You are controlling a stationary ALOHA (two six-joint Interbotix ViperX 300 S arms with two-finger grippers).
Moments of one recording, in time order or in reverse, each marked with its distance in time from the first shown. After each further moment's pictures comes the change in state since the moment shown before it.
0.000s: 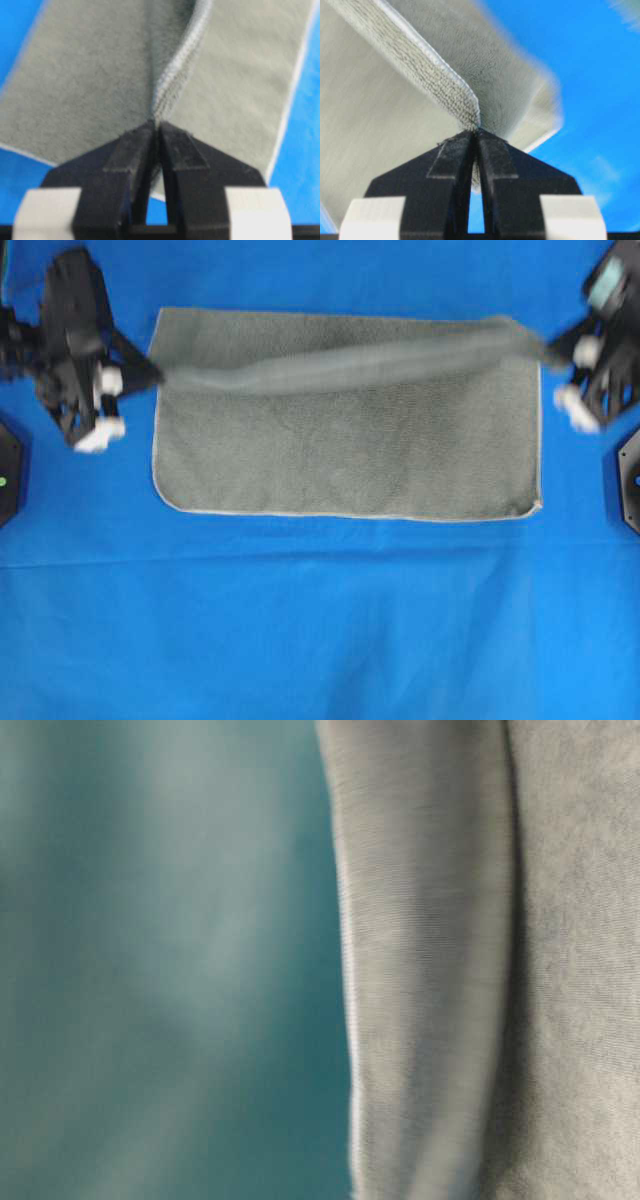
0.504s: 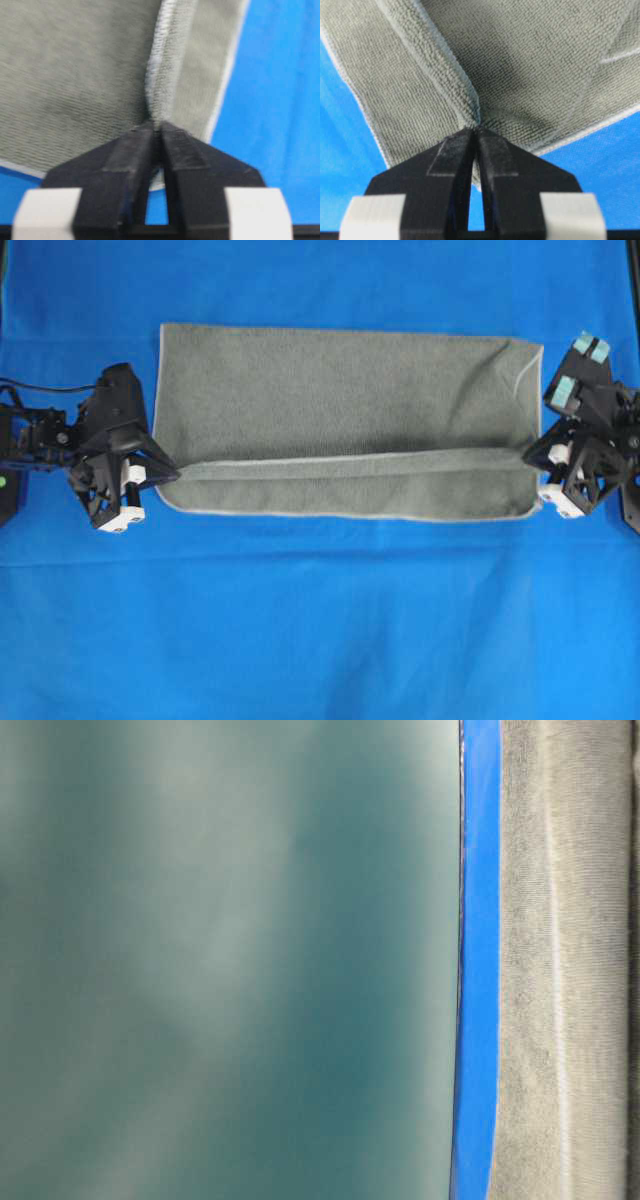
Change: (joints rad) left arm -0.242 0.301 0.158 -0.002 -0.385 -0.224; right arm 0.127 0.114 0.262 0.179 -0.403 0.084
